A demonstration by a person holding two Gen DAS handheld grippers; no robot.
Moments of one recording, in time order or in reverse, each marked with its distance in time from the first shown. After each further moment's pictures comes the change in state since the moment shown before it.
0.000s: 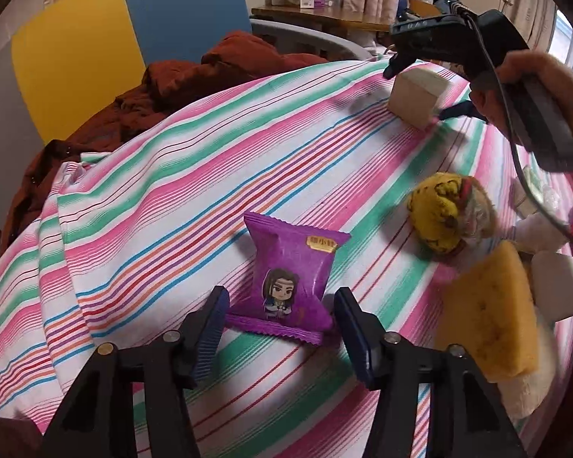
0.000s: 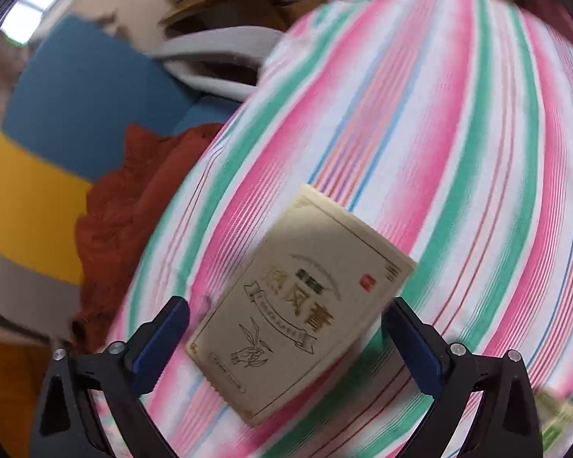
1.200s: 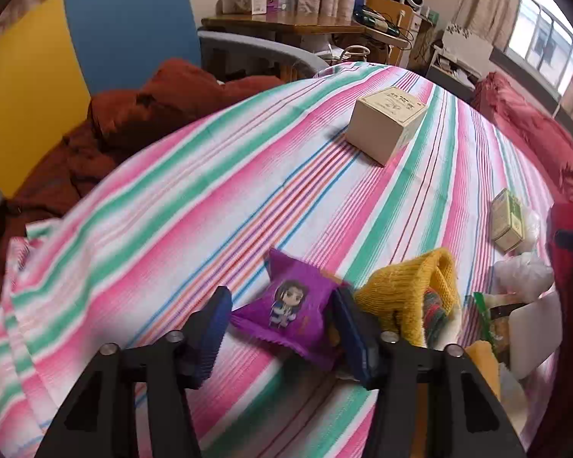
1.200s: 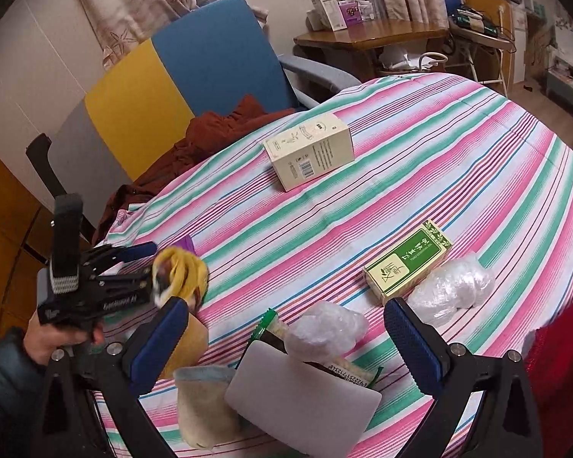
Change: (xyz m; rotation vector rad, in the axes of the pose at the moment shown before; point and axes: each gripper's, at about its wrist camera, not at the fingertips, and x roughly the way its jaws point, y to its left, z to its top) left arm 0.019 -0.014 0.058 0.102 -0.003 -0.124; right arm -0.139 -0.070 -0.179 -0.425 -0.198 0.156
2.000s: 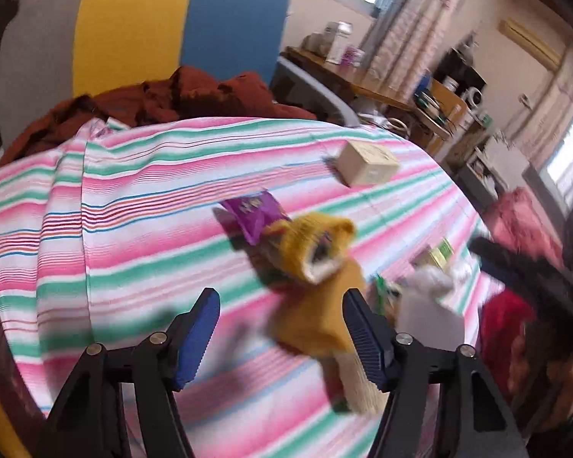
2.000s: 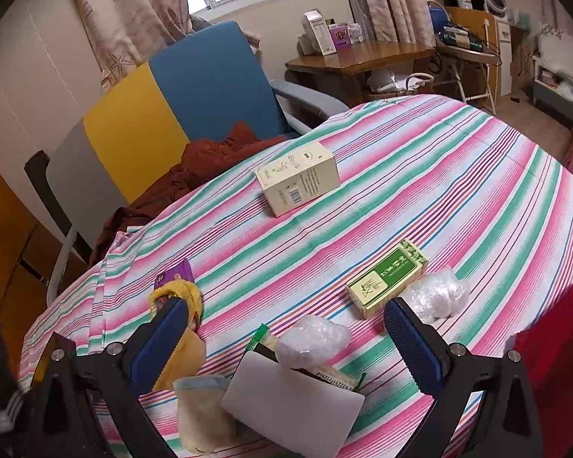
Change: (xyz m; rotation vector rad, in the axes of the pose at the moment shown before) left arm -0.093 -0.034 -0.075 -0.454 -0.170 -0.002; right arm -0.019 -0.005 0.002 0.015 -0.090 -0.020
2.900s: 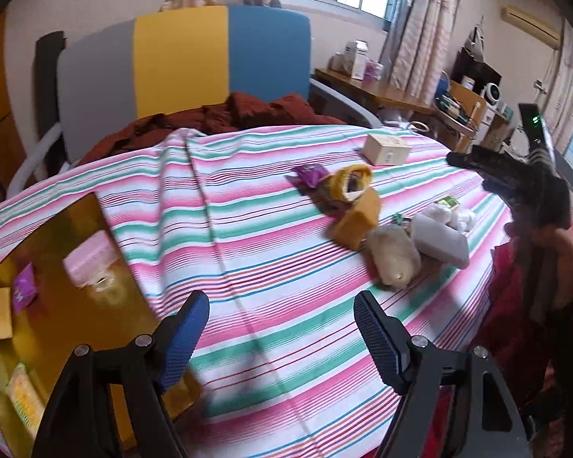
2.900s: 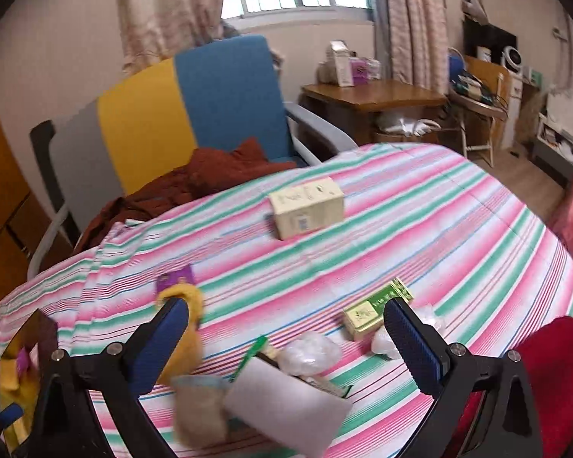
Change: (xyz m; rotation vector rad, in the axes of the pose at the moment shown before) left arm -0.125 0.001 -0.112 0.093 -0.104 0.190; right arm -0.028 0.027 0.003 -0.146 -0.081 -0.079
